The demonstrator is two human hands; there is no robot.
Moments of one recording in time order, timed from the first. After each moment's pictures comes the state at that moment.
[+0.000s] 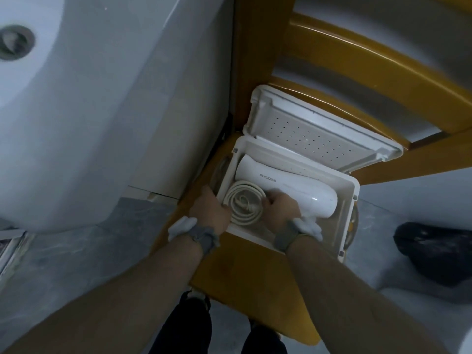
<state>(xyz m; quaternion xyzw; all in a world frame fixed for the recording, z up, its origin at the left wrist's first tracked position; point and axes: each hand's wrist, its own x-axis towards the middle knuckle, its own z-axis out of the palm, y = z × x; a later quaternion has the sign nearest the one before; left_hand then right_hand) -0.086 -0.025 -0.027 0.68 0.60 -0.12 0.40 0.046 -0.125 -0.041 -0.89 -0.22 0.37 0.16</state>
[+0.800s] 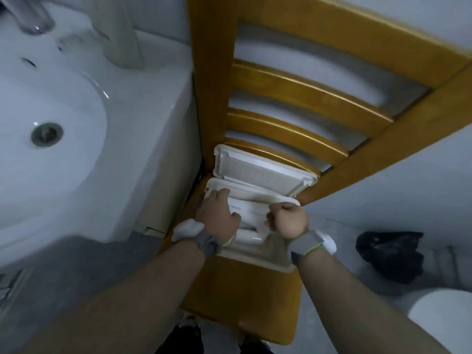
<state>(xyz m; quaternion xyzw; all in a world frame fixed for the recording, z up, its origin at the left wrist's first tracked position) -0.033 -0.037 0.109 0.83 0.40 -0.07 0.39 0.093 -0.158 0.104 -0.82 0.07 0.38 0.43</state>
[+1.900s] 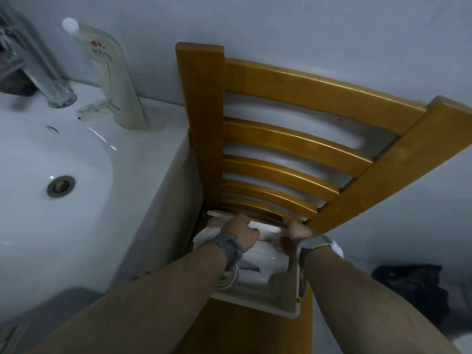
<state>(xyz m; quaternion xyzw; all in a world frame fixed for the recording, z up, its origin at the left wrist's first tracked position) 0.040 -0.023 0.144 0.76 0.41 -0.17 0.48 0.159 -0.136 0.105 -0.78 0.15 0.43 0.43</state>
